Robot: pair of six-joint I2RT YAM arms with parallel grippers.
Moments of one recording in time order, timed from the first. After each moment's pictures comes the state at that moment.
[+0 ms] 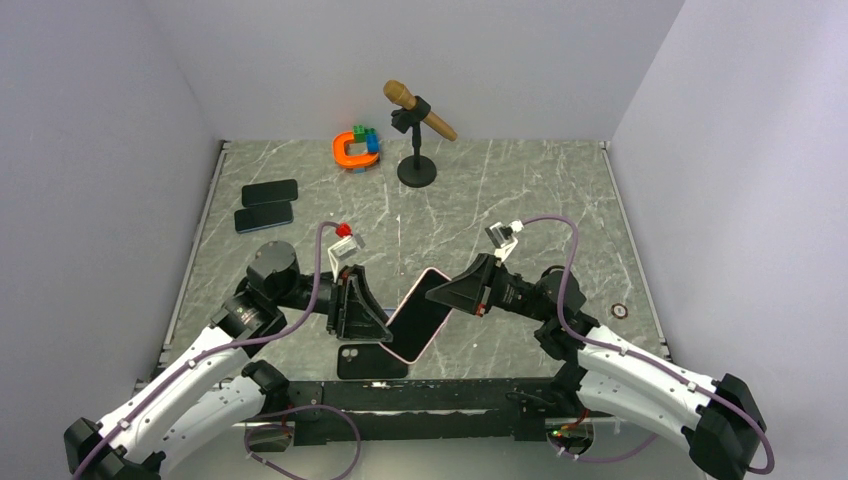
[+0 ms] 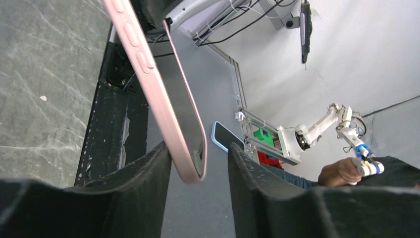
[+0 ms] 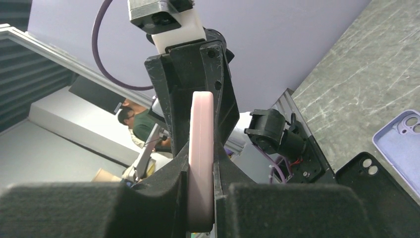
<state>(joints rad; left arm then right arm) -0.64 0.72 0.65 -0.01 1.10 -0.73 0.80 0.78 0.39 0.67 -0.50 1.22</state>
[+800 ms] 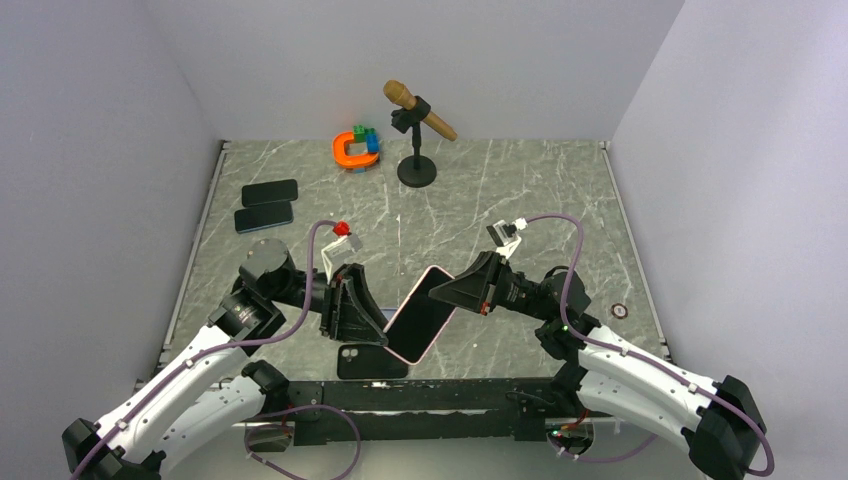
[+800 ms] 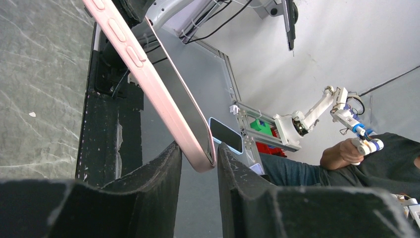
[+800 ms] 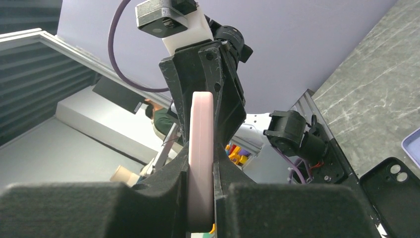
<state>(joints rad) -0.64 0.72 0.67 0.07 1.19 -0.73 0.79 0.79 0.39 0.73 -0.52 1.29</state>
